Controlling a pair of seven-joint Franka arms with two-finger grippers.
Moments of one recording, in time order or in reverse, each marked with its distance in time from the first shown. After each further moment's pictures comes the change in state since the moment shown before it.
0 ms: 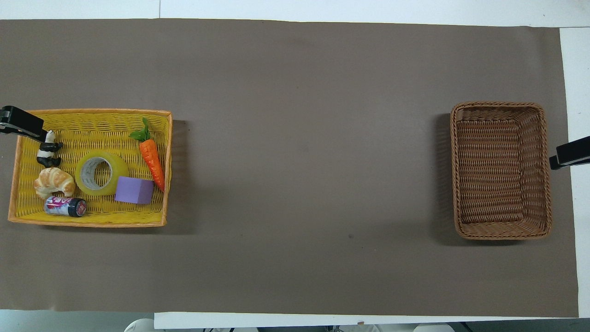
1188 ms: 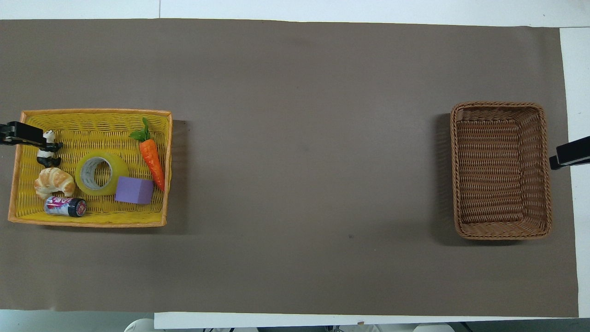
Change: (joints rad) left arm 0.105 -0.082 0.022 -0.424 0.000 0.425 0.000; right arm 0.000 0.000 0.000 0.000 0.000 0.000 0.000
